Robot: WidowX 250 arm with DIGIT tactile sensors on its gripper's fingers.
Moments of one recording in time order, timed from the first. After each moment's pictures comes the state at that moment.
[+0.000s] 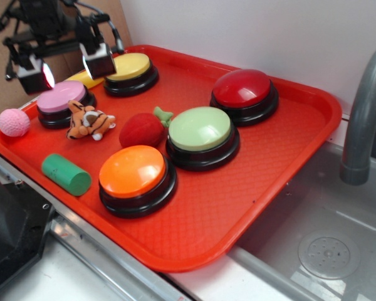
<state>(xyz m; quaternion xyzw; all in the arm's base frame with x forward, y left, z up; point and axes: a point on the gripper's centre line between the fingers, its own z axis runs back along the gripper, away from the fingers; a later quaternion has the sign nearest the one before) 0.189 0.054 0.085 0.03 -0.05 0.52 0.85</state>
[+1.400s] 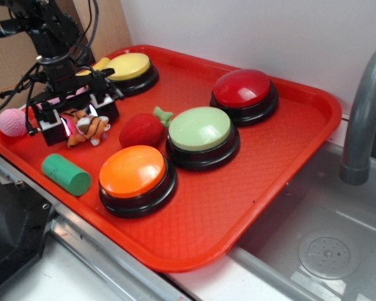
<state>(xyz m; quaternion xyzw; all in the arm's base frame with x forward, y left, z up) 0.186 0.080 0.016 0.01 -0.02 0.62 0.78</state>
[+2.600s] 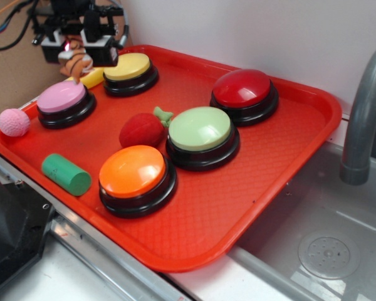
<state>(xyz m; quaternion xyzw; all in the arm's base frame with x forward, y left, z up) 0.223 0.047 0.119 0.05 -0.02 0.25 0.97</state>
